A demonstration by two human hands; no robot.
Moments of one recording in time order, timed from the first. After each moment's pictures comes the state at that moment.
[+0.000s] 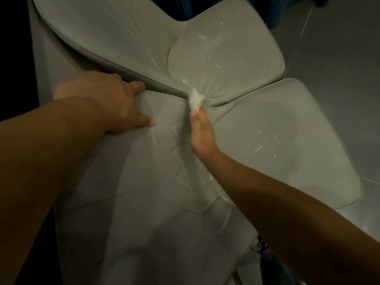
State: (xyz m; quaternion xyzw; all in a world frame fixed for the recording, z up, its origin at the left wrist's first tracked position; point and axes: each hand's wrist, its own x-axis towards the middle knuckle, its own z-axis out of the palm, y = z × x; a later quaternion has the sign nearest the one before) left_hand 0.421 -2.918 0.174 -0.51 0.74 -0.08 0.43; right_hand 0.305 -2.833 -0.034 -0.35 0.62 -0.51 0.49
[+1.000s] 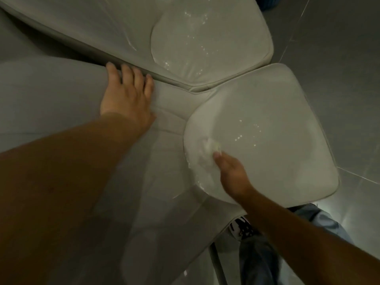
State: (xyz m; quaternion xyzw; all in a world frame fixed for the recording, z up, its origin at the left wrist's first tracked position) left_hand 0.355 -2.866 0.073 -0.44 0.73 -0.27 0.44; right_hand 0.193 -2.682 -0.069 -0.26 0.63 -0.34 0.64
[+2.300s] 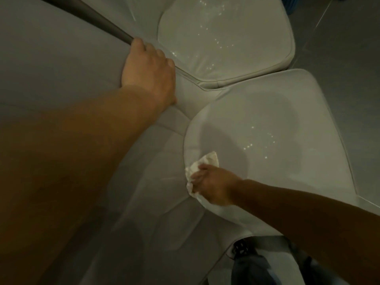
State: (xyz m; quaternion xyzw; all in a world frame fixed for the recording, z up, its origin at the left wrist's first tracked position) left_hand 0.338 -2.905 0.021 -0.45 0.77 -0.28 0.36; right_hand 0.212 -2.726 -0.167 -0.91 0.26 0.08 0.30
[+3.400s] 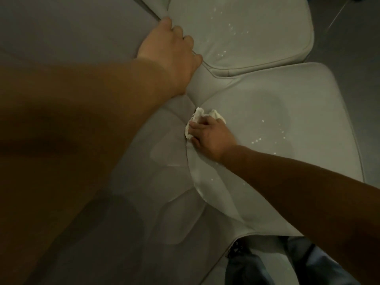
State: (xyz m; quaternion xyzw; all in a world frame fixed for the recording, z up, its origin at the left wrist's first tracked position) left_hand 0.343 -2.903 0.003 -0.35 0.83 -0.29 0.32; right_hand 0.229 -2.800 -0.192 -0.87 0.46 -0.03 0.18
